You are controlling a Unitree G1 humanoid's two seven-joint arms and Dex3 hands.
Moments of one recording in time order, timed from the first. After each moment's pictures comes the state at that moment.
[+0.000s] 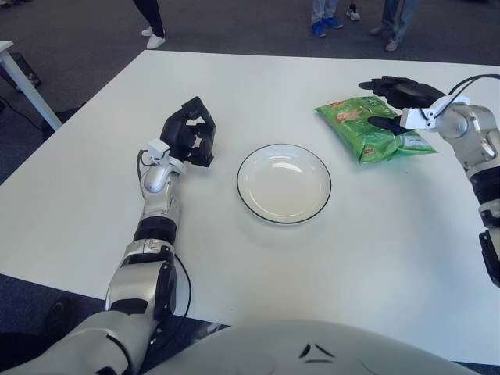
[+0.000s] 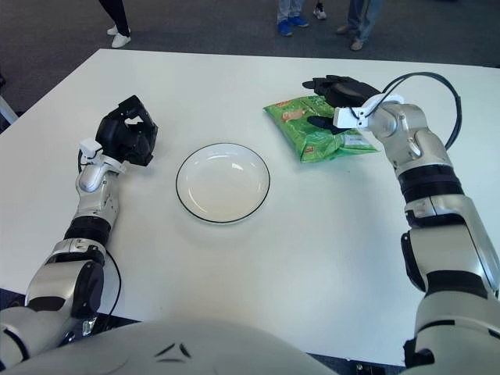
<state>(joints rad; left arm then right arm) -0.48 0.13 0.21 0.75 -0.23 -0.72 -0.48 -0.82 -0.78 0.30 0.67 -0.60 -0.39 0.40</state>
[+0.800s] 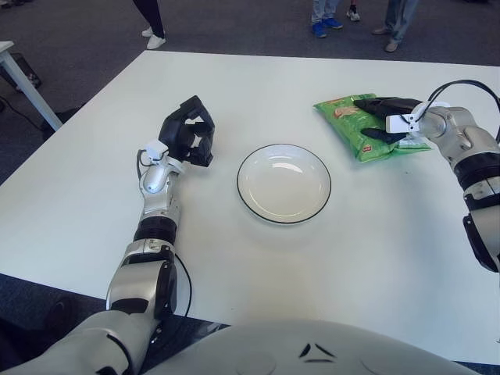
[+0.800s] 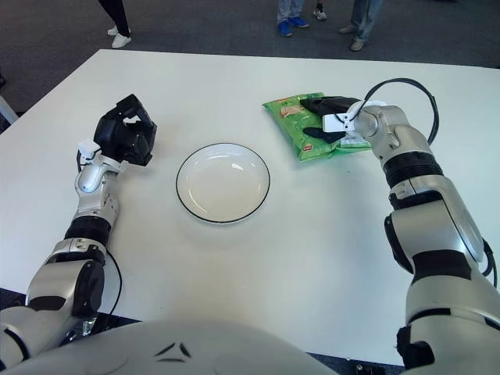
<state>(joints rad) -0.49 0.12 0.22 0.76 -0.23 -0.76 -0.49 -0.93 -0.69 0.44 0.95 -0.65 -0.37 0.43</state>
